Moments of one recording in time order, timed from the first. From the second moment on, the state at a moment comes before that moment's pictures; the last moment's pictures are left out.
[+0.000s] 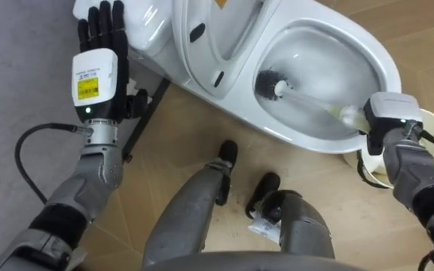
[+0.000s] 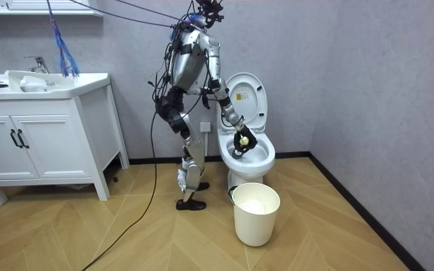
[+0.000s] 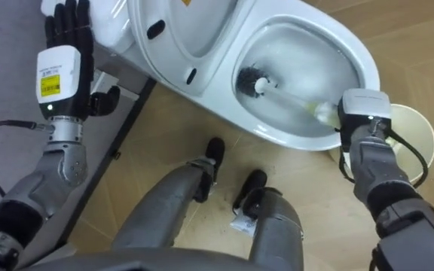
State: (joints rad) left arm -0.15 0.41 -0.40 0.55 0.68 -0.09 0.78; right arm -0.37 -0.56 0.53 1.01 -0.62 0.15 -0.27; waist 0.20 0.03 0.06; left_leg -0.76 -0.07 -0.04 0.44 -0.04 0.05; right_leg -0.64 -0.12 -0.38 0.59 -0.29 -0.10
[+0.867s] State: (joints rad) left arm -0.20 0.35 -0.45 0.53 0.69 0.02 0.73; right arm -0.45 -0.51 0.59 1.18 -0.83 0.22 -0.32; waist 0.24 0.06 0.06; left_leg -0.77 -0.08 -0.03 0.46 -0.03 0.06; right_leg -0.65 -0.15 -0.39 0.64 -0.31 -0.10
